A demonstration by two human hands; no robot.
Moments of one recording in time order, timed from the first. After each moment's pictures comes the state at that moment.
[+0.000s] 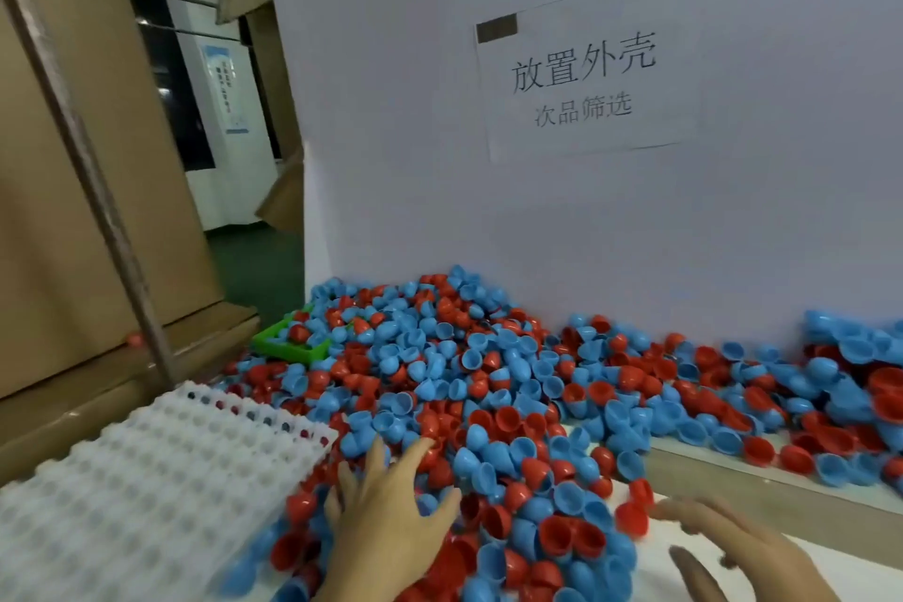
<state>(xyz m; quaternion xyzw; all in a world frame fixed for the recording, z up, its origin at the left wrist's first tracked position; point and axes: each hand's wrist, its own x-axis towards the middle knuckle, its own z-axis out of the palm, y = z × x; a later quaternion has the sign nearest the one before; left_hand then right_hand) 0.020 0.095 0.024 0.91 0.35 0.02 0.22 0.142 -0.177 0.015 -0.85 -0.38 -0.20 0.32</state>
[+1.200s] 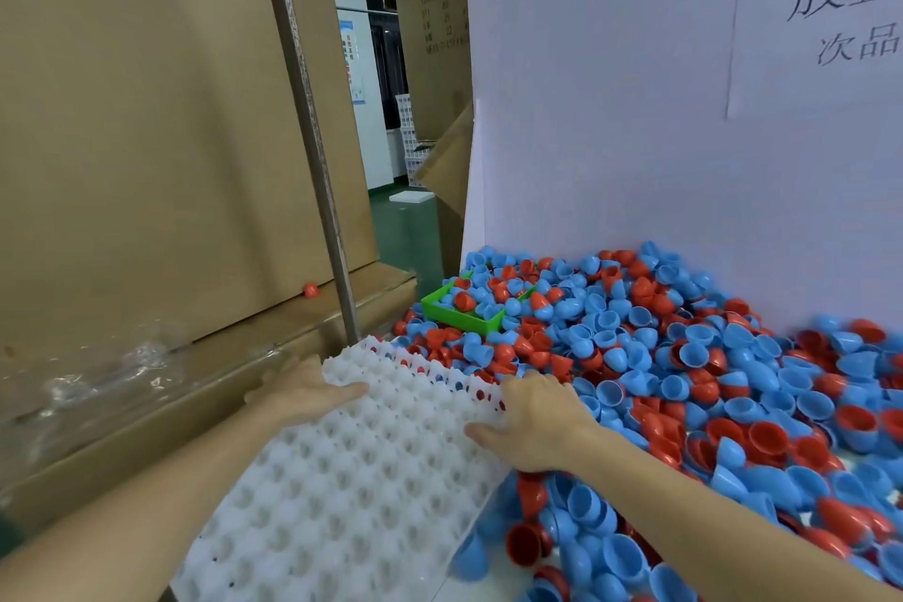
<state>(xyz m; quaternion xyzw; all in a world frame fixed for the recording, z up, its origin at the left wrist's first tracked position) -0.110 0.437 0.026 0.83 0.55 0.01 0.11 0.068 0.195 0.034 -0.86 -0.50 0.07 0.08</state>
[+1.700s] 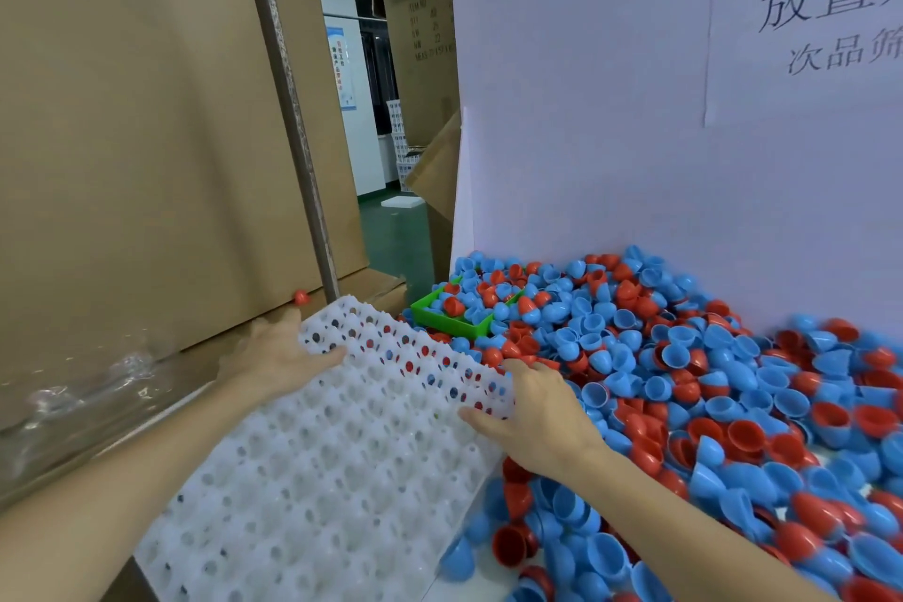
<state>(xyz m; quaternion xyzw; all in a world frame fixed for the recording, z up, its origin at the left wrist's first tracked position) -0.114 0.427 0.073 0.84 0.52 0.13 0.05 0.072 0.180 0.030 -0.85 -0.46 0.04 0.27</state>
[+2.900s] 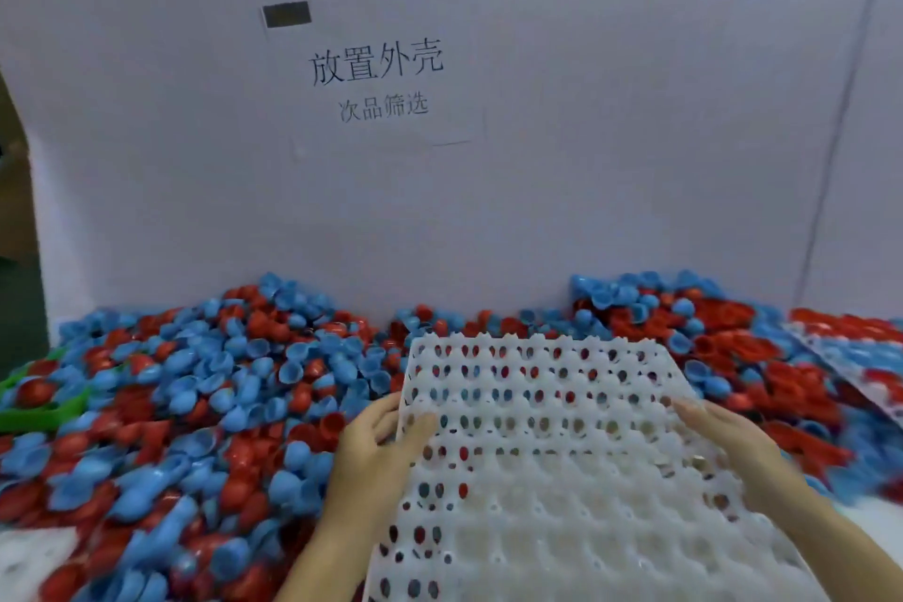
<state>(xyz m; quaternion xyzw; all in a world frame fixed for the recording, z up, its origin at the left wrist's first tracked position) 0.117 0.009 0.015 0.72 0.13 0.15 0.67 0.187 -0.303 0.024 -0.74 0.02 0.01 0.67</state>
